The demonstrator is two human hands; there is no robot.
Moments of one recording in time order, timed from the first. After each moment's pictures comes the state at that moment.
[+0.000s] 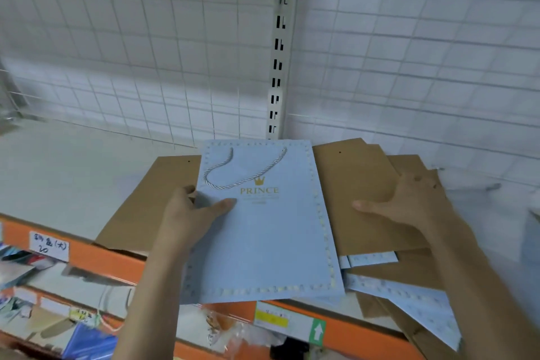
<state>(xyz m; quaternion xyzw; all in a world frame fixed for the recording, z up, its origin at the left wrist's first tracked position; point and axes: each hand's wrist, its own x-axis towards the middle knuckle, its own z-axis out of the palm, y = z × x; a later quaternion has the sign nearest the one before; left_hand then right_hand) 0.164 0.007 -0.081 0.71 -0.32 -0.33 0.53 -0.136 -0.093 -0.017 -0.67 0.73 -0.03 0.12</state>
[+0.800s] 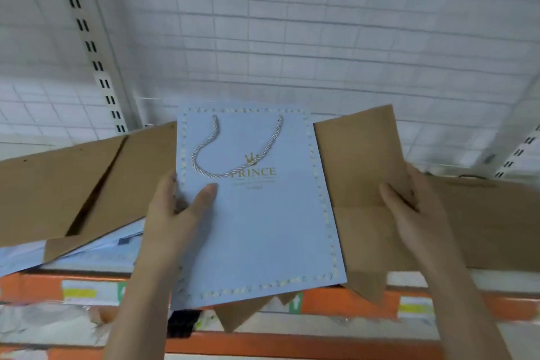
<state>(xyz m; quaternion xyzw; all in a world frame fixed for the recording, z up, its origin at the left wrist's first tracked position) -0.121 0.020 -0.055 0.56 -0.40 -0.35 0.63 -0.406 -0.003 -0.030 -0.55 0.61 -0.50 0.28</state>
